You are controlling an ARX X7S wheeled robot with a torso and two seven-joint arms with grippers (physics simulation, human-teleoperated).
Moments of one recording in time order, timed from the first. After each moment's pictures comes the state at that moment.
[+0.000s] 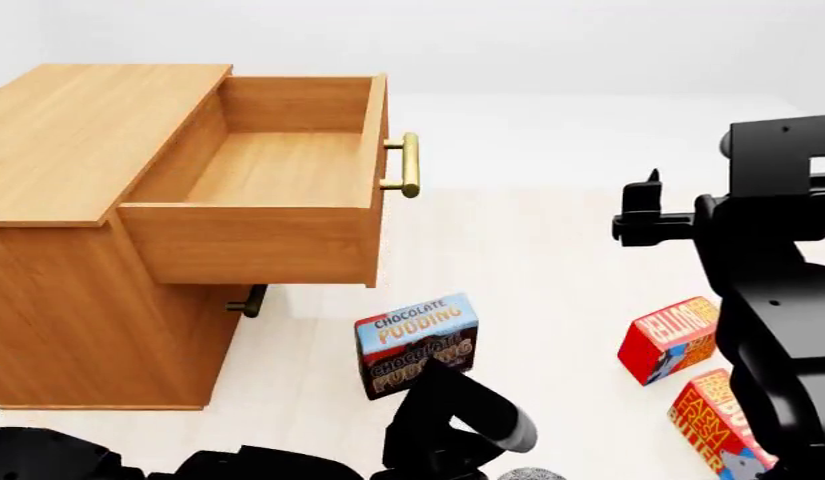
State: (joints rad) left arm -1.15 -0.50 1.72 0.46 -1.72 0.00 -0.52; right arm 0.77 0.40 -0.02 -0.40 0.21 1.23 0.16
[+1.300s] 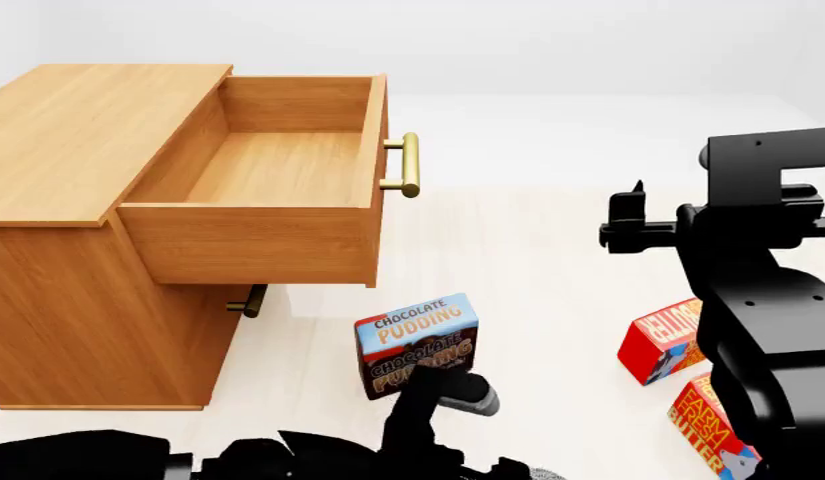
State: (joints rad) left arm -1.07 -0.37 1.75 -0.02 -1.92 -0.11 -0.39; right arm 0.75 0.39 -0.03 -0.30 0.21 1.14 0.17
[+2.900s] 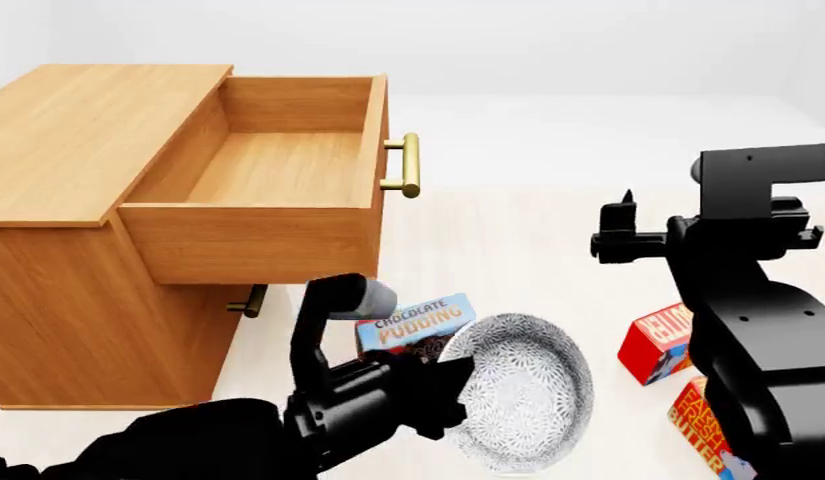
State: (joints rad) left arm -1.11 -0.73 1.53 0.43 -1.90 0.10 -0.34; right arm 0.71 0.38 -0.02 -0.31 0.25 1.10 0.17
